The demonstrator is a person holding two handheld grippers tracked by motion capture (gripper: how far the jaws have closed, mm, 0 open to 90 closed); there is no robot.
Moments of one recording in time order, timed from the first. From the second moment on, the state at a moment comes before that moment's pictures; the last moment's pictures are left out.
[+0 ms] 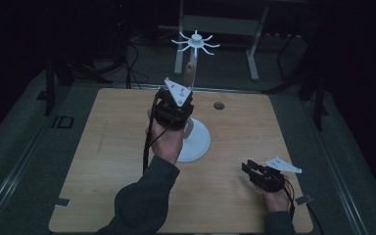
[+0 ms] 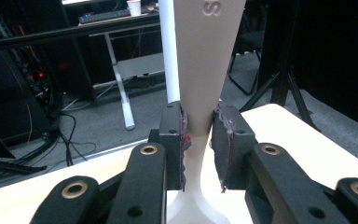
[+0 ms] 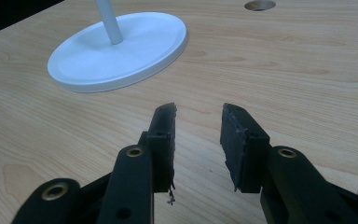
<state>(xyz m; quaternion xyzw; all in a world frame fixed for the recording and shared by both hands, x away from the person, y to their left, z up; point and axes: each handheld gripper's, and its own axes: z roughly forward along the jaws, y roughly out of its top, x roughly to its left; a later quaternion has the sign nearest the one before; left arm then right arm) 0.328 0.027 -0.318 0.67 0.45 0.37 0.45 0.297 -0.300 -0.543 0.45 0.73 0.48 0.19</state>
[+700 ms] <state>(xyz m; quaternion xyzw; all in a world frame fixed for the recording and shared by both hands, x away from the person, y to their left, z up) 0.342 0.014 -0.304 0.67 0.47 0.39 0.42 0.296 -0.302 -0.543 0.45 0.73 0.48 0.19</state>
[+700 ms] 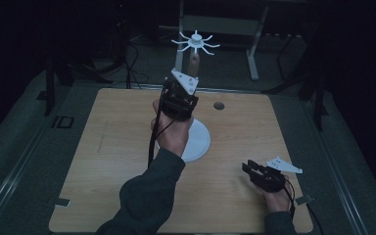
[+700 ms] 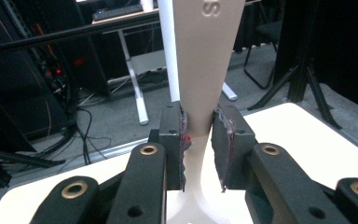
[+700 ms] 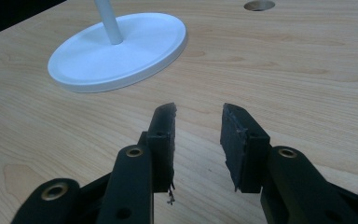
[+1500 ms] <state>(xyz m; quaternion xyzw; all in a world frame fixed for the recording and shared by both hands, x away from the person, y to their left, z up) 0.356 0.011 -0.308 0.68 0.46 0.39 0.42 0.296 -0.302 -0.543 0.45 0.73 0.49 0.19</state>
